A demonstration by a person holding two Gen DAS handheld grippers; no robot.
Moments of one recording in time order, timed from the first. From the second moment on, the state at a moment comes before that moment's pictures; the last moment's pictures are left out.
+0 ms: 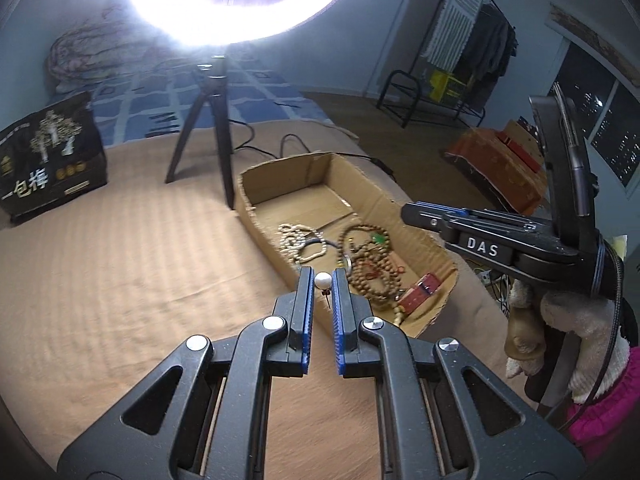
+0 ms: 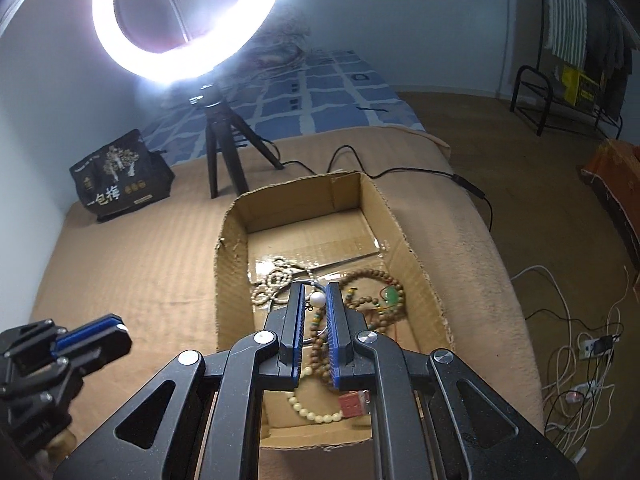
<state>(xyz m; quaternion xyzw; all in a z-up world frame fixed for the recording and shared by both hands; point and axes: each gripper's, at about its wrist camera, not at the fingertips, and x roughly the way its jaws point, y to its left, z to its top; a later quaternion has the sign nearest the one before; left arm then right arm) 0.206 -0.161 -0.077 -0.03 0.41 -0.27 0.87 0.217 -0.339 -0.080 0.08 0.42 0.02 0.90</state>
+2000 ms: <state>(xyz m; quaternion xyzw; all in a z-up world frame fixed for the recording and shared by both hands) 0.212 -0.211 -0.099 -0.01 0.42 -0.26 0.87 0.228 -0.353 -0.092 0.05 0.44 -0.06 0.90</state>
